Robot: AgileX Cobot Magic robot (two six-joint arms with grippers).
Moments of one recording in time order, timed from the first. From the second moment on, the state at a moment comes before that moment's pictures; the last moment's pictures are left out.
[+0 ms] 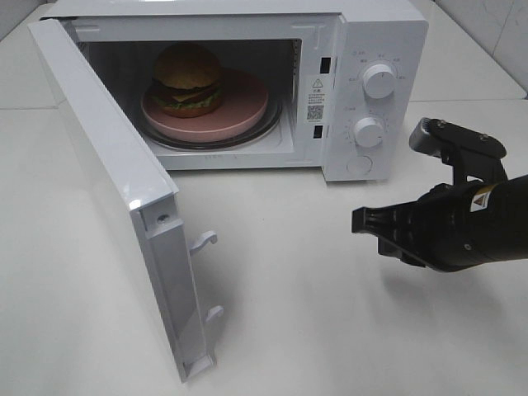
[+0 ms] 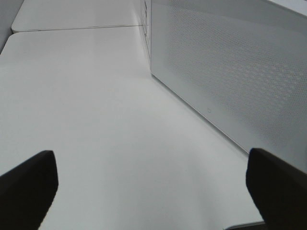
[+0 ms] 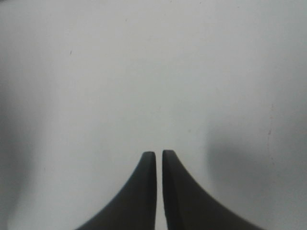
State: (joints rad) left arm -0.04 0.00 -0.52 -0.14 1.08 0.11; right arm 0.47 1.46 -0.48 0.31 -0.01 0.14
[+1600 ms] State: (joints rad) left arm -0.04 0.00 -0.52 -0.14 1.08 0.11; right arm 0.57 1.95 -1.50 0.12 0.91 -1.16
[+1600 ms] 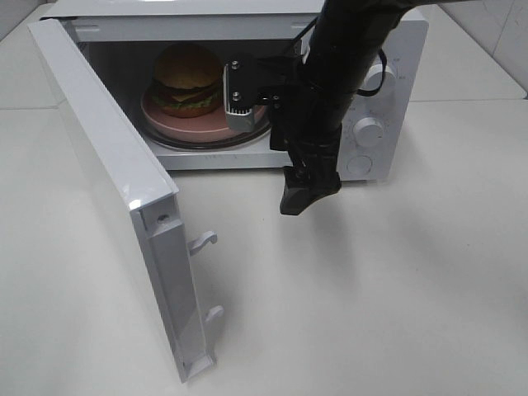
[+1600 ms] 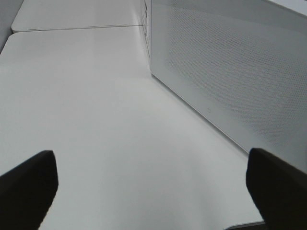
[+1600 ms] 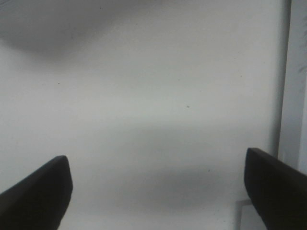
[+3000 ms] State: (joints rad) left arm -0.04 0.00 -0.52 -0.14 1.08 0.11; right arm 0.62 2.41 -2.15 0.19 0.93 -1.28
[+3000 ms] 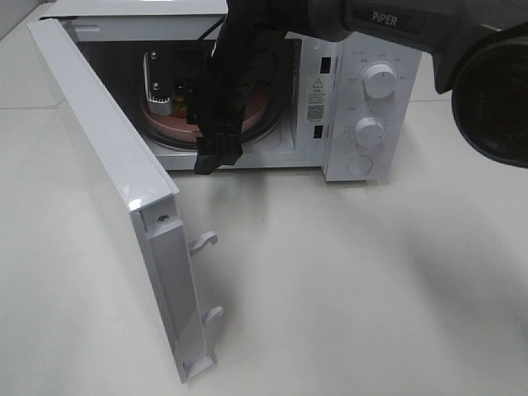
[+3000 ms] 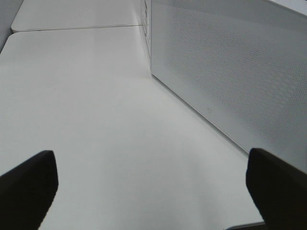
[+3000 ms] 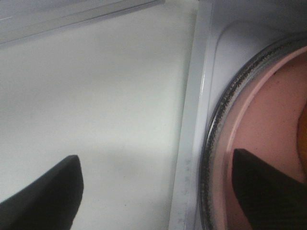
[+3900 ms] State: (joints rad) left arm -0.04 0.00 -0.52 -0.14 1.08 0.11; right arm 0.62 2.42 -2.16 0.20 0.83 -1.18
